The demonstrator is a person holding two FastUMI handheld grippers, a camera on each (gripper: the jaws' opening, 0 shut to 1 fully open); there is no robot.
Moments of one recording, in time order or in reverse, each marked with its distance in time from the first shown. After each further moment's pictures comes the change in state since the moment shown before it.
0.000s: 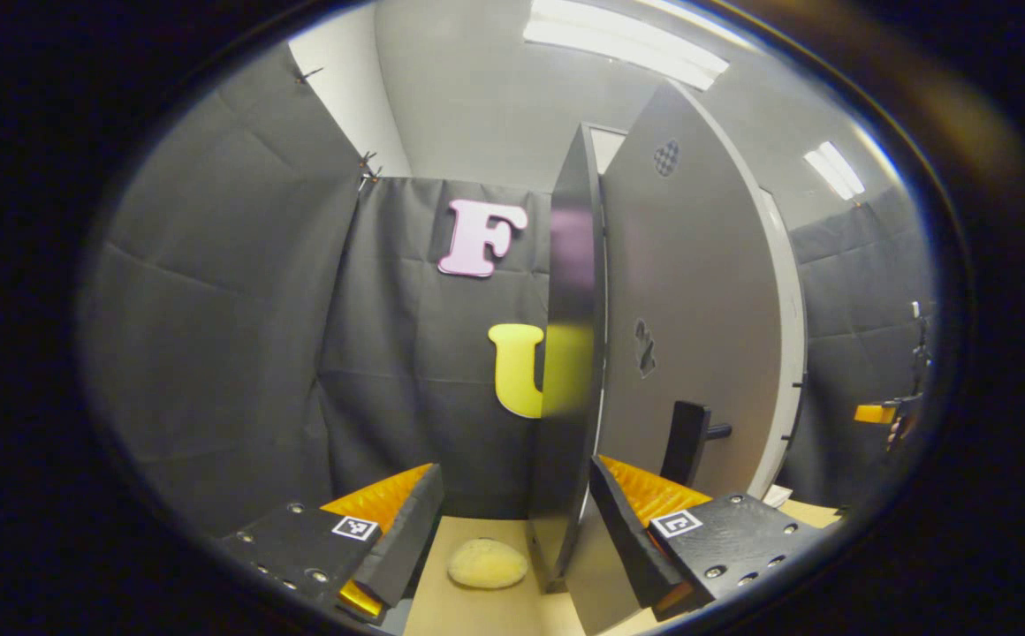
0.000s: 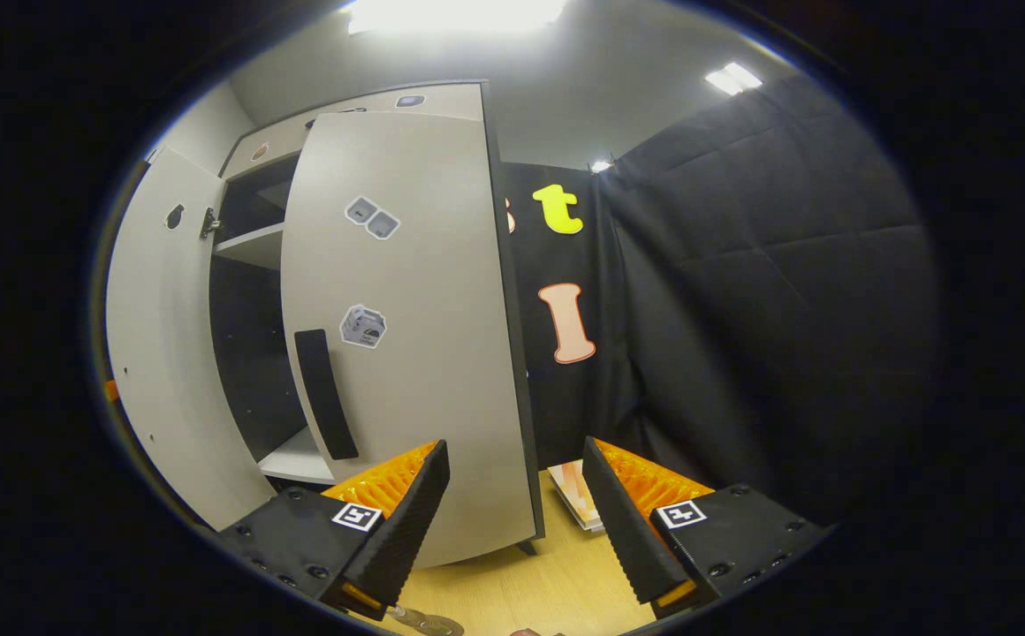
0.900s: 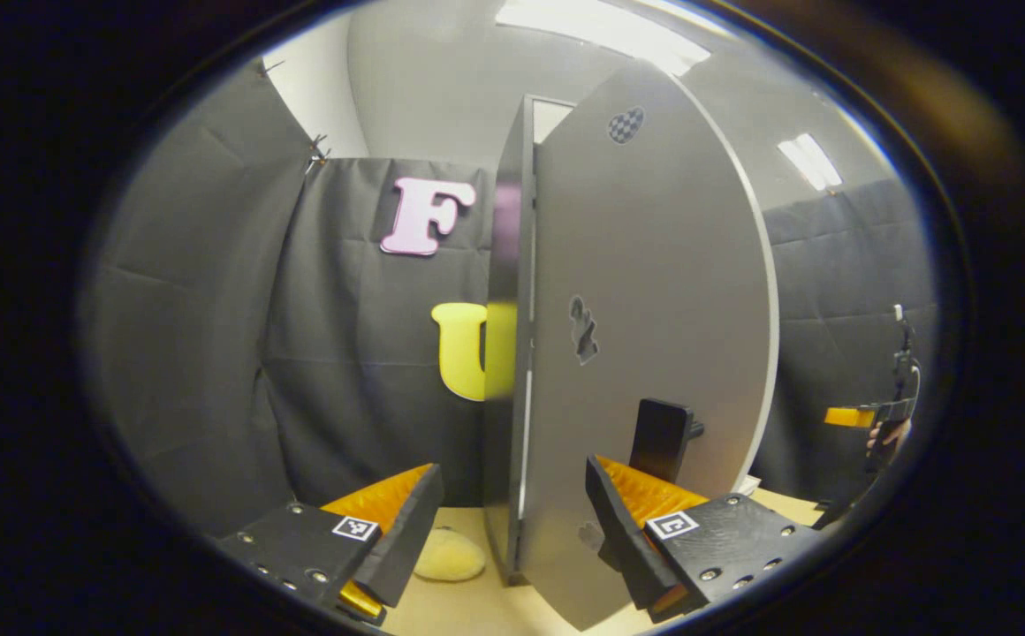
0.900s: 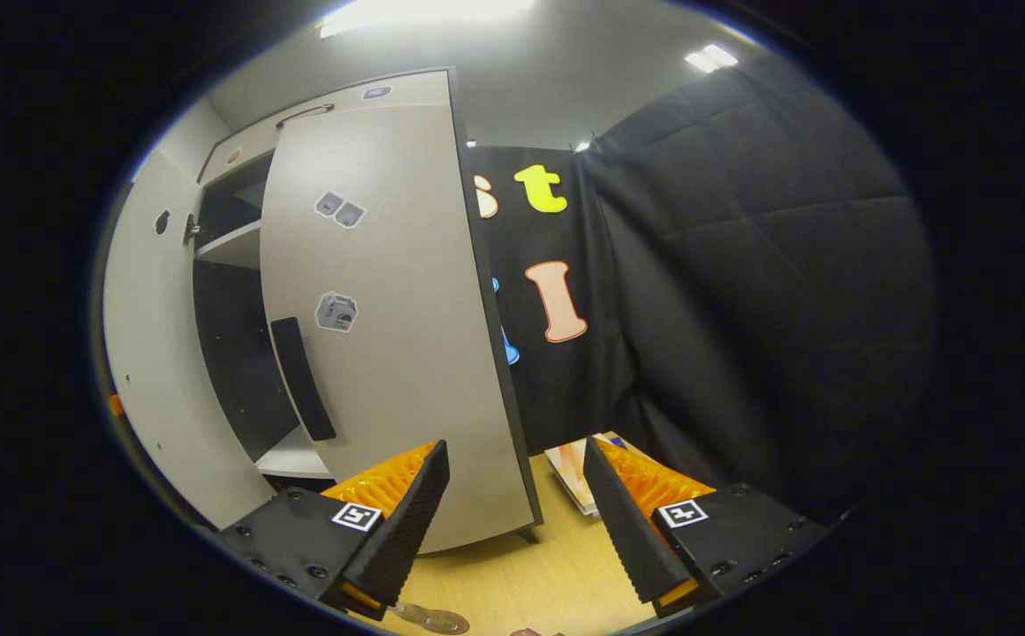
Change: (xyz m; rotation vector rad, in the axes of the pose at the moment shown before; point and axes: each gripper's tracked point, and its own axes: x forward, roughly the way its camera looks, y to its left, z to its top) left arm 0.028 -0.077 -0.008 0.003 0.087 -0.125; right arm 0.011 -0.014 -0.019 0.056 0.057 0.004
